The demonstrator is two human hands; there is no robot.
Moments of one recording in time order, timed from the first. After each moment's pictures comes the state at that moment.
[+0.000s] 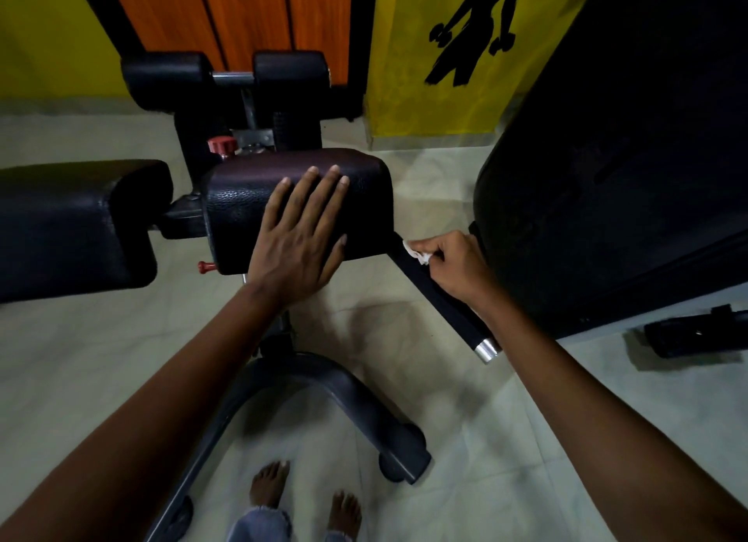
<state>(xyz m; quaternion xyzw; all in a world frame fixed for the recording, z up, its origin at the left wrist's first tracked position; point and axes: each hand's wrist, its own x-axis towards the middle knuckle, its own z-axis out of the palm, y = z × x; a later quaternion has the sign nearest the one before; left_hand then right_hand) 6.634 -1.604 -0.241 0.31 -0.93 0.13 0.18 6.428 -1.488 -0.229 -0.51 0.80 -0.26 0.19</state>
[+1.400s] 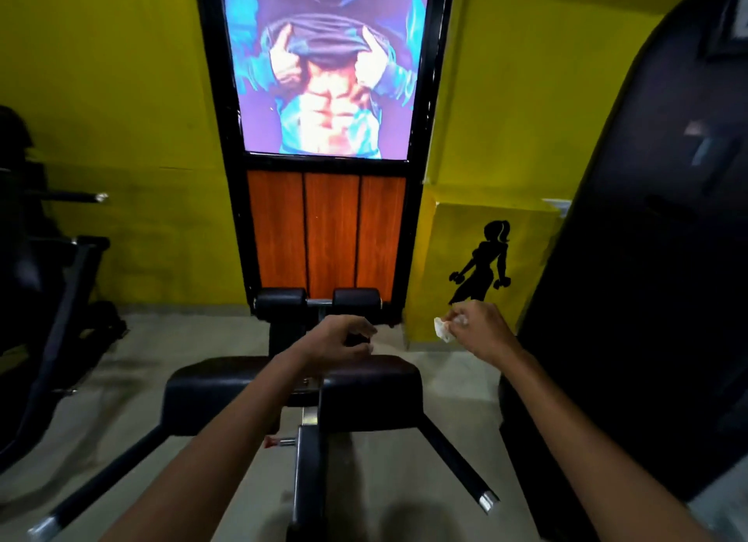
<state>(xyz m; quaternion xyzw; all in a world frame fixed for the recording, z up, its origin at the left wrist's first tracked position) 6.714 -1.588 0.022 0.28 -0.90 -0.28 0.17 6.473 -1.486 0.047 -0.57 0.77 -0.28 0.05</state>
